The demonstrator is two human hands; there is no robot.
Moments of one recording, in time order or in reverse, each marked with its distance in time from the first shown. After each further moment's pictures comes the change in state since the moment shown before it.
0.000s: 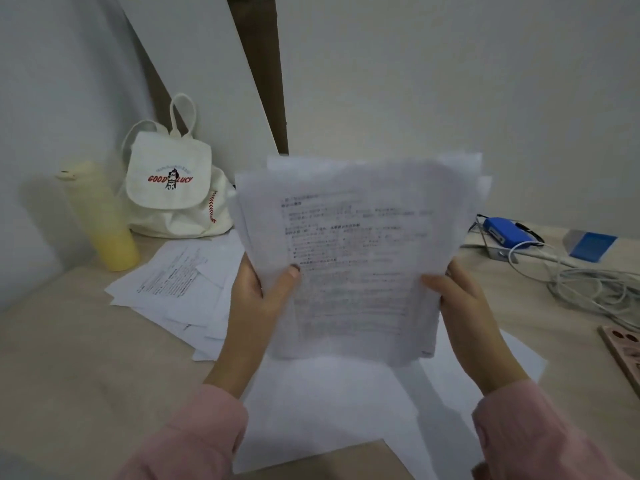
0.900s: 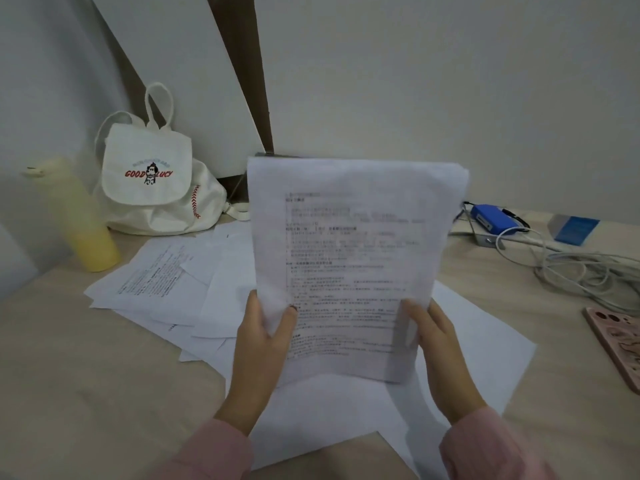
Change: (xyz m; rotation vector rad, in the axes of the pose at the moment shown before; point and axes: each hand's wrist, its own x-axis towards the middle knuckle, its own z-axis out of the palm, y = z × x) left_hand -0.038 -0.038 0.007 0.211 -0.032 -0.108; right_hand -0.032 0.040 0.009 -0.031 0.117 0.136
